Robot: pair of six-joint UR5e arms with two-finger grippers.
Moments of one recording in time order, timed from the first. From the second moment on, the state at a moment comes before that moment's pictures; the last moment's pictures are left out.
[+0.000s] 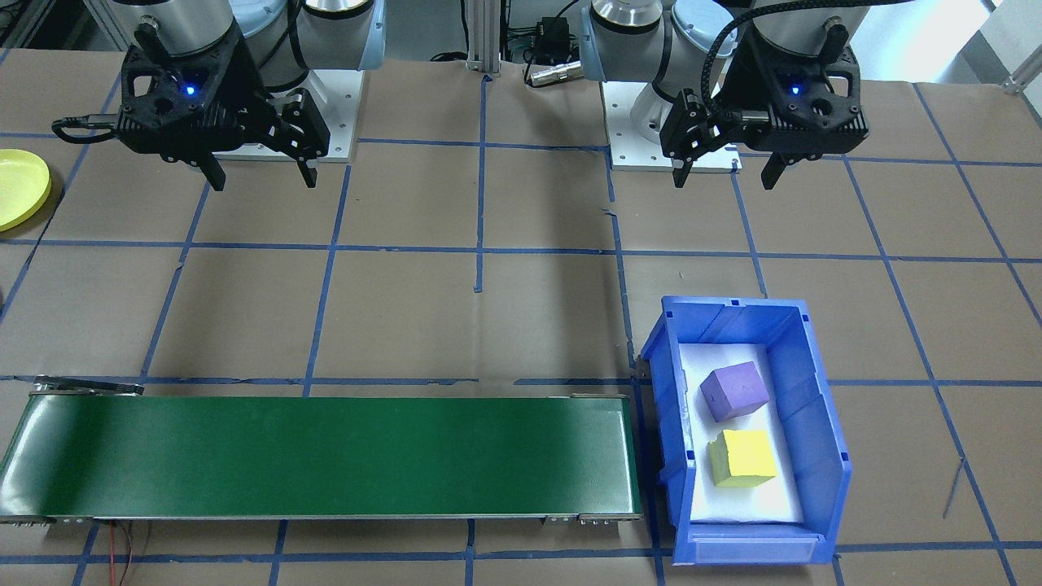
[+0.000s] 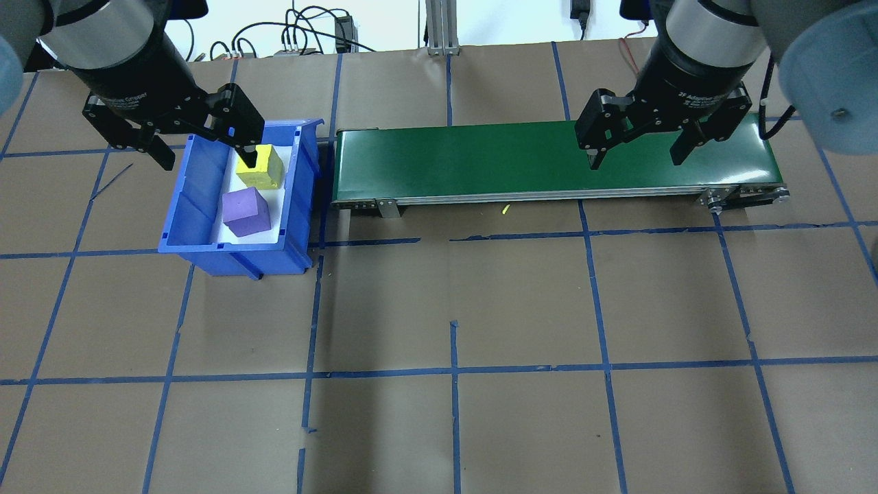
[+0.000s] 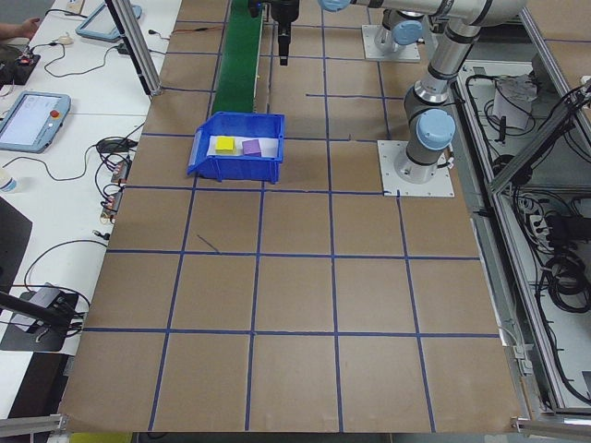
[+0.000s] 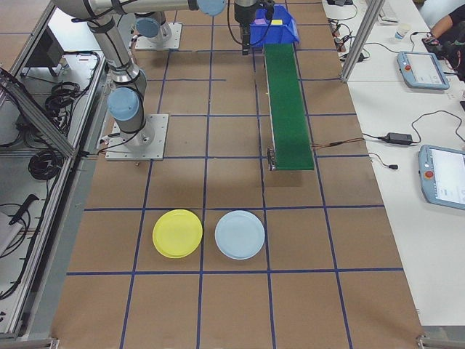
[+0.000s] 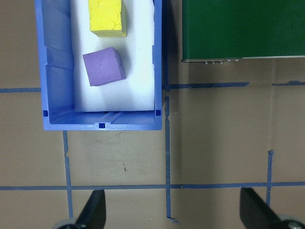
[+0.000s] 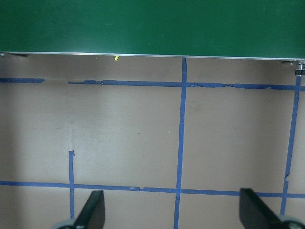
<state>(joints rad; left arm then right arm) -1.56 -1.54 -1.51 -1.65 1.59 0.02 1.61 -1.62 1.58 -1.56 -1.53 0.00</state>
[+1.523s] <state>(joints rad) -1.42 -1.89 -1.51 -1.35 1.58 0.05 1.61 -1.62 1.58 -1.56 -1.53 0.00</state>
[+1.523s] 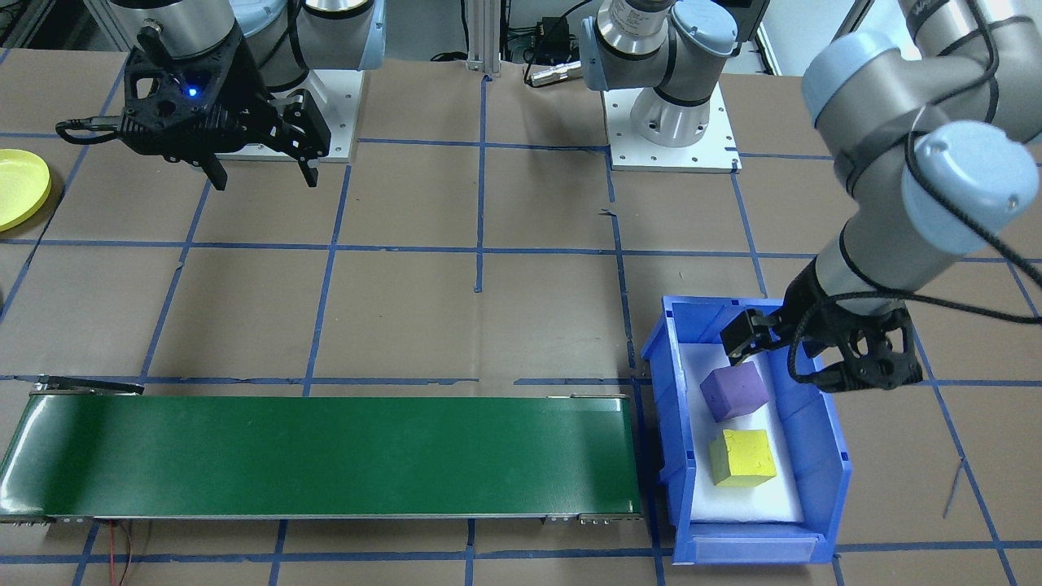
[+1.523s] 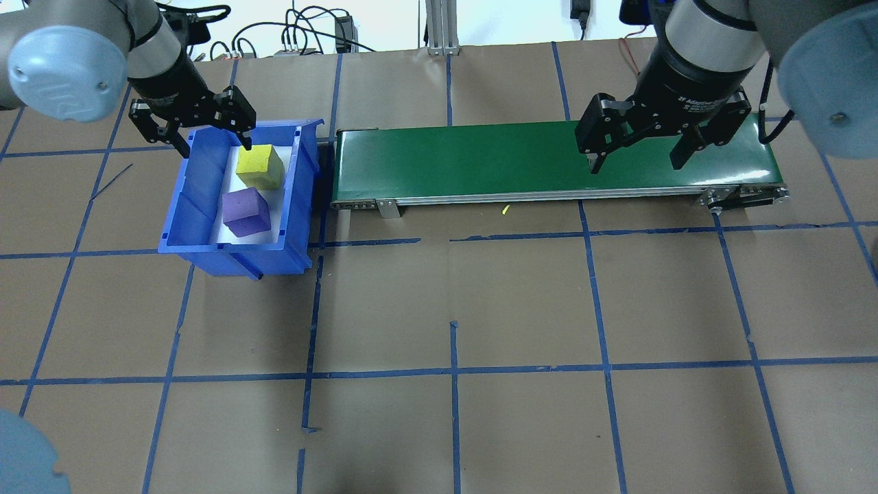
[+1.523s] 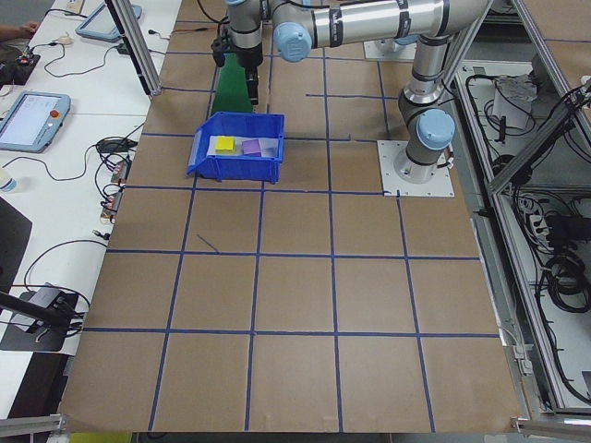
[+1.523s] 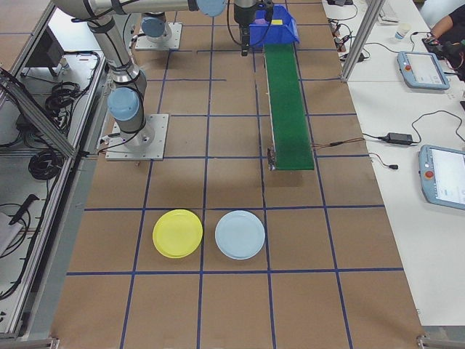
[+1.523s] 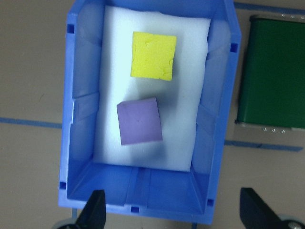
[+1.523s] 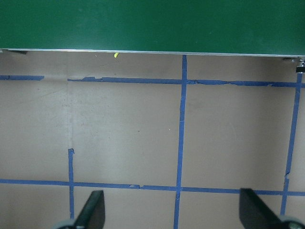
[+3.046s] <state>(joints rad) -1.38 -2.01 -1.70 -1.12 1.58 0.04 1.61 -1.62 1.58 -1.55 -1.53 0.00</state>
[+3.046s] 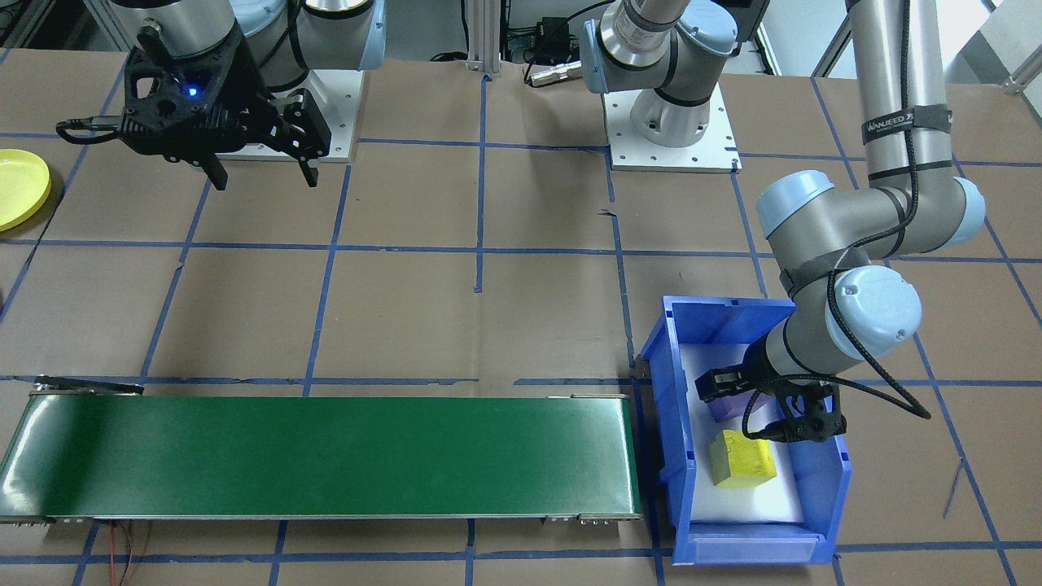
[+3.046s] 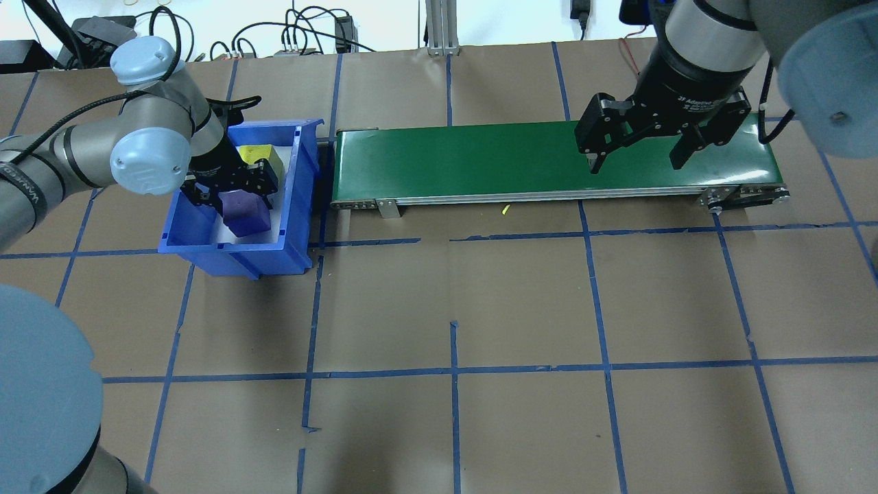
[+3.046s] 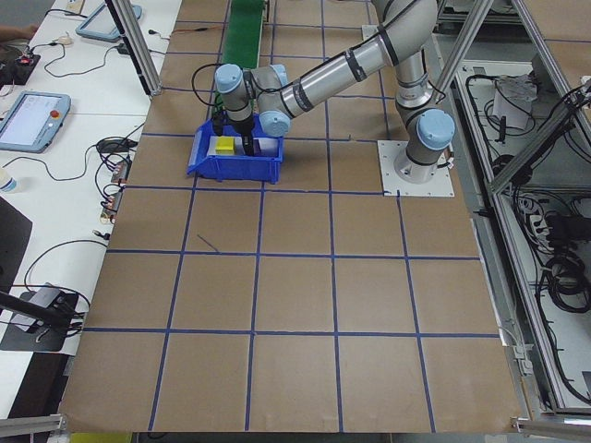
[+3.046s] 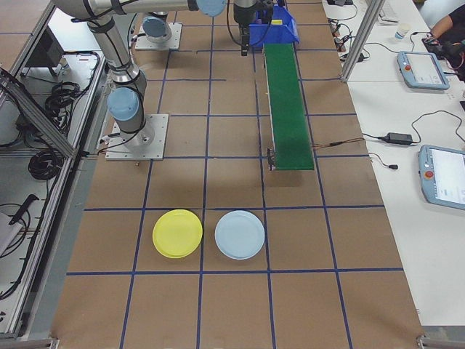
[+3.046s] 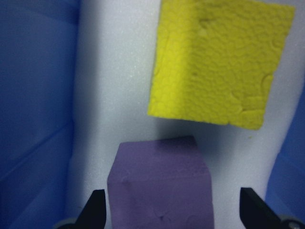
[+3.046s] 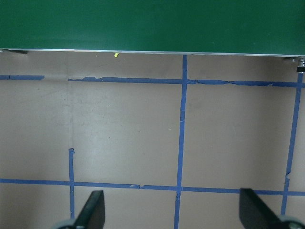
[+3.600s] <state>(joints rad) -1.38 -1.95 -1.63 -1.22 1.60 0.05 1.61 -1.62 1.58 -1.55 -1.53 0.00</state>
